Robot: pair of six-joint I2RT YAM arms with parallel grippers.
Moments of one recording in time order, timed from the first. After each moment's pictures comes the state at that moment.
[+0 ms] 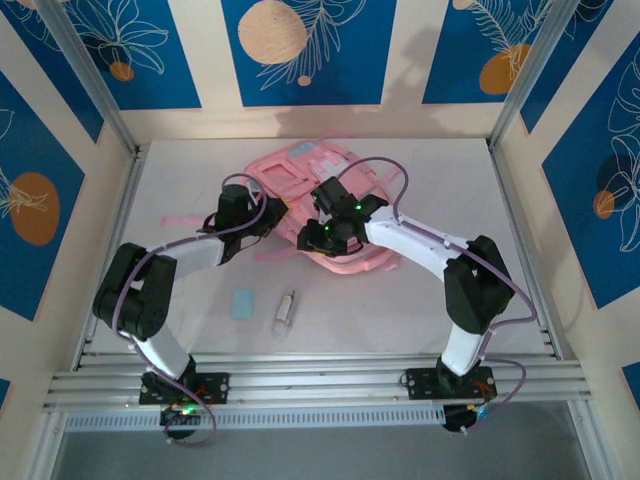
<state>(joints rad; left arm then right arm) -0.39 1.68 0.88 0.37 0.37 -1.12 0.72 1.75 1.37 -0.68 -0.28 0.82</state>
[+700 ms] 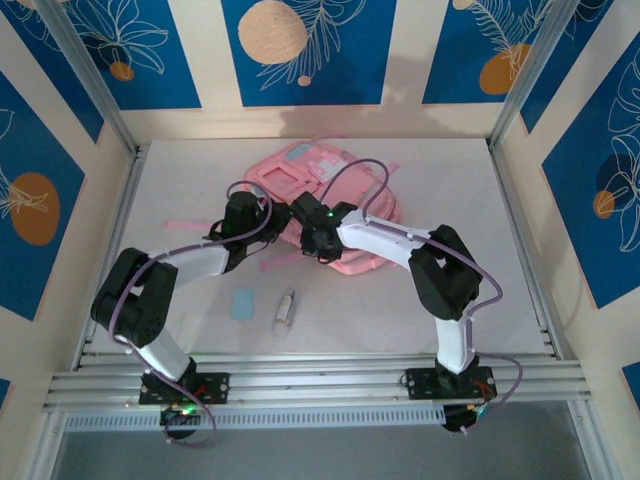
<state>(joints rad) -0.46 1.64 0.83 0.41 0.29 -1.22 0.79 1.94 1.47 -0.76 0.15 0.93</state>
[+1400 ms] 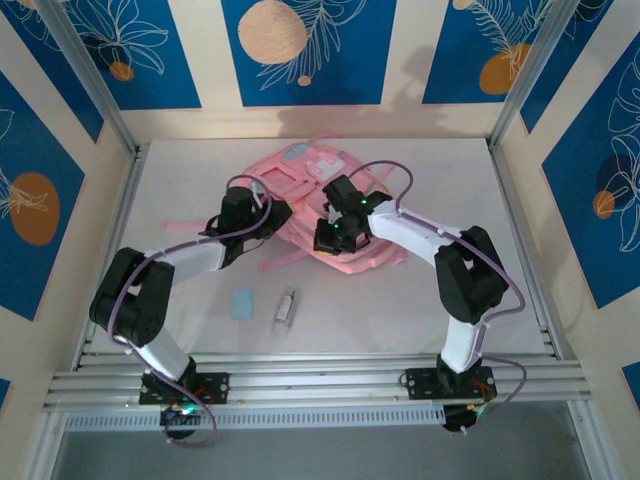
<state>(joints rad) -0.41 1.64 0.87 0.34 0.34 -1.03 0.61 1.81 1.36 -0.71 -0.36 0.72</state>
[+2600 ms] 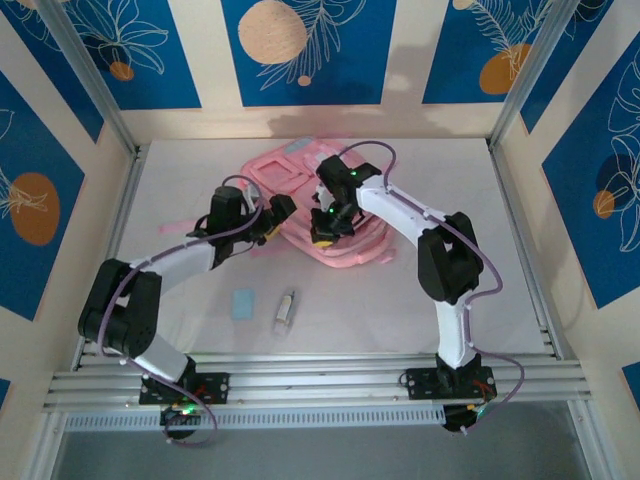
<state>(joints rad) -0.39 1.56 0.83 0.23 0.50 -1.02 0.59 2.02 1.75 -1.07 -0.46 0.46</state>
